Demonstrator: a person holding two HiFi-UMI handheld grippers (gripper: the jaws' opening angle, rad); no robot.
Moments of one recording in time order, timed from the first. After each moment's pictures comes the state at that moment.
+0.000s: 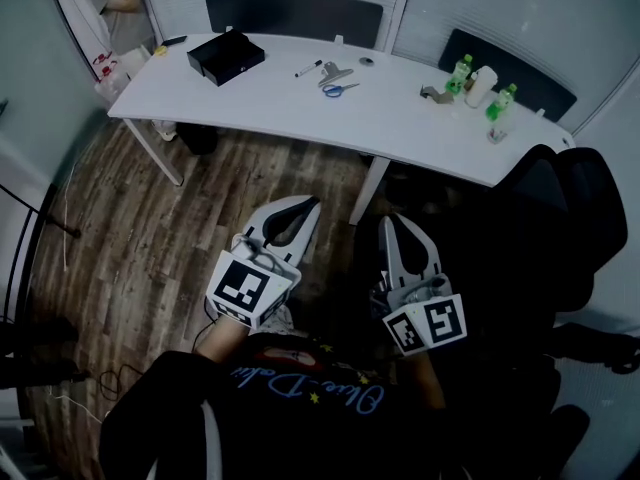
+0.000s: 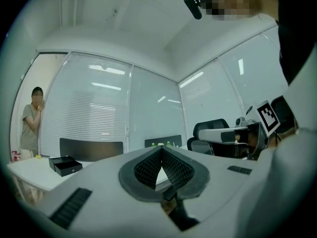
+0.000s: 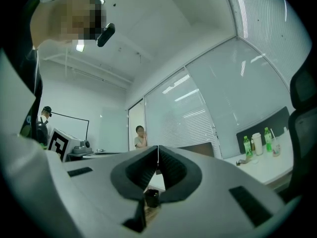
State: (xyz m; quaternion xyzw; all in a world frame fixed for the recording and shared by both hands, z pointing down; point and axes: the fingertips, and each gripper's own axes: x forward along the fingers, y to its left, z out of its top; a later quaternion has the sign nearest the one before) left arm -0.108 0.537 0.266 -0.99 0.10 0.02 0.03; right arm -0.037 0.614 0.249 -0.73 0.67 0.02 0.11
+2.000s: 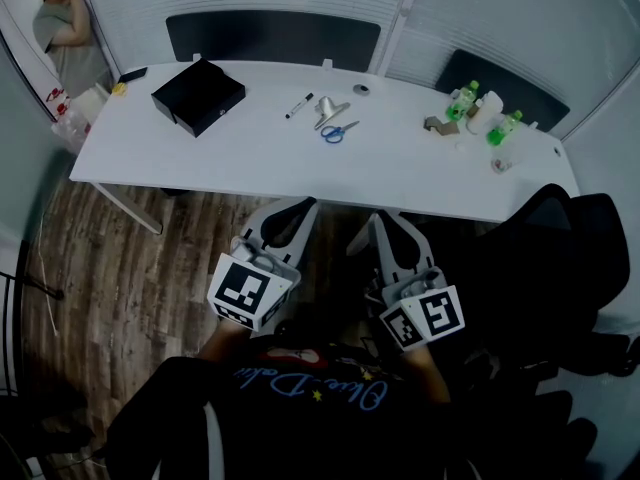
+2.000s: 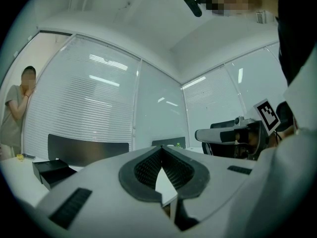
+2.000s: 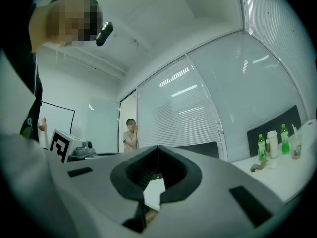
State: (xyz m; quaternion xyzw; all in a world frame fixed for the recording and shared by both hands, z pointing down) left arm -0.043 0.307 0.271 -1.00 0.04 0.04 0.02; right arm 0.011 0.382 0.252 -0.76 0.65 0.02 0.09
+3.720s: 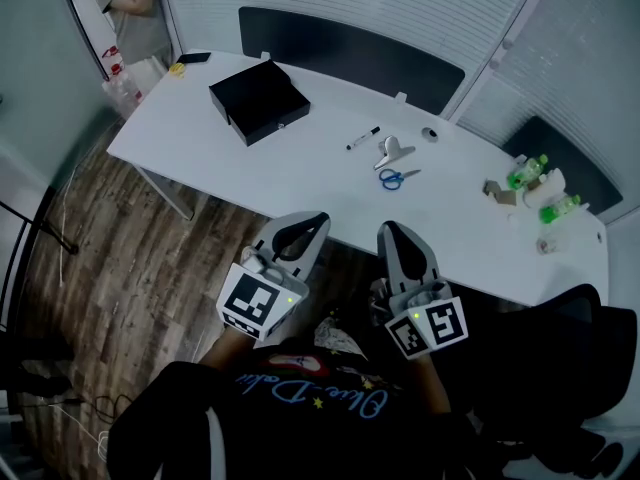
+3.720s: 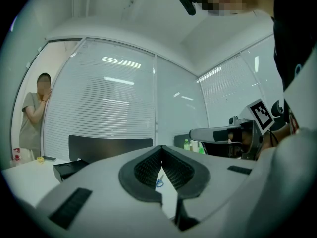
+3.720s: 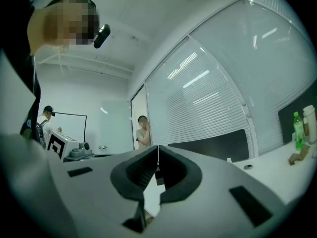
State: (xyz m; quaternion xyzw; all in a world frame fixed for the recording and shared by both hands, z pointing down) left arm -0.034 0.197 0.289 -0.99 0.14 0.01 0.01; right arm 0.039 0.246 0.268 -0.68 0.73 -0.02 0.10
